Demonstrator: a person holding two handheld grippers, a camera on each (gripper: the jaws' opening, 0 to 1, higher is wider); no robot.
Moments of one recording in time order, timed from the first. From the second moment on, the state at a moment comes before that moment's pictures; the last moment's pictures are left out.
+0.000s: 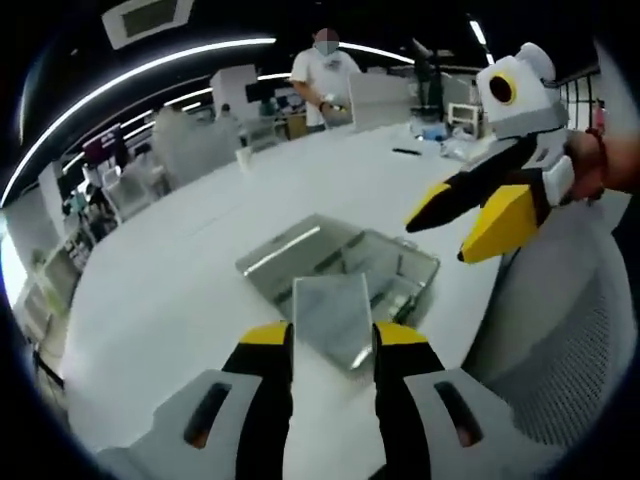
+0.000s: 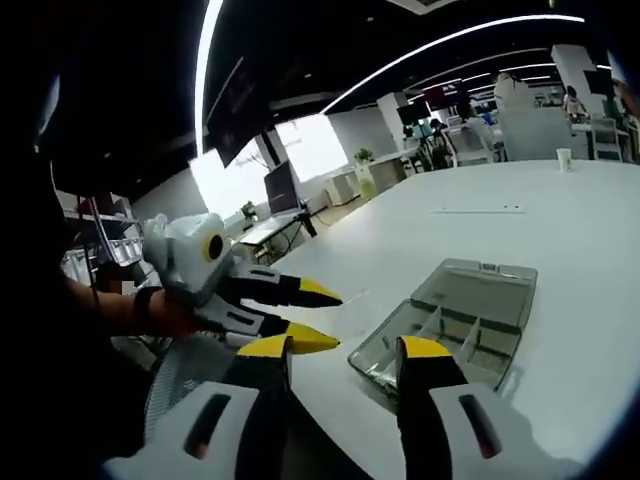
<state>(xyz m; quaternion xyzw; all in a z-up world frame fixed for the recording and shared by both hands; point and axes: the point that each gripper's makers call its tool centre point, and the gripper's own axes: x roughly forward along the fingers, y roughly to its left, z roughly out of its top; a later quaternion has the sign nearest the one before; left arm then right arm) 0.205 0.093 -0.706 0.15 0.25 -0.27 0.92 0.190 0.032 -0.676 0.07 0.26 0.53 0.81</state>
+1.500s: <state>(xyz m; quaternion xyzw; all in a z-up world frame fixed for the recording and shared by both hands) 0.196 0.048 -0.698 0.18 0.19 -0.37 0.89 0.208 0.029 -0.693 0.13 0.31 0.49 0.80</state>
